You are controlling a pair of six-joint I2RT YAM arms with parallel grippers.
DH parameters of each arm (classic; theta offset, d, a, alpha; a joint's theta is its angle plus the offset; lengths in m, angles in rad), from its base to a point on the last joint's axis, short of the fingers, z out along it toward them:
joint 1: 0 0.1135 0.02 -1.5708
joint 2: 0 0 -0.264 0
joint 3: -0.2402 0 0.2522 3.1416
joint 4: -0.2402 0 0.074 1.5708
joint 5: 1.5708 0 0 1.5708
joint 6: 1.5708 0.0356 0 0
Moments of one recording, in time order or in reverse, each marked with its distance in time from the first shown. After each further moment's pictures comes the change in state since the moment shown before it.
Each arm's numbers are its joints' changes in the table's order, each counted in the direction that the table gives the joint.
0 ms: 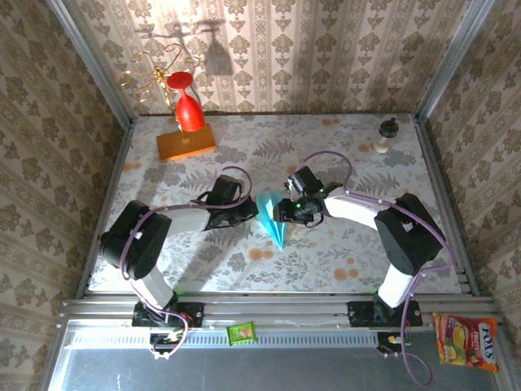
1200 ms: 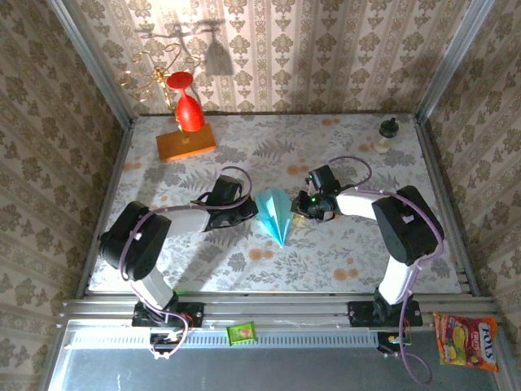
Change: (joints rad) left arm -0.006 -0.004 0.009 0.017 -0.038 -0.009; right arm -0.177 0.066 0.109 0.233 -0.072 0.161
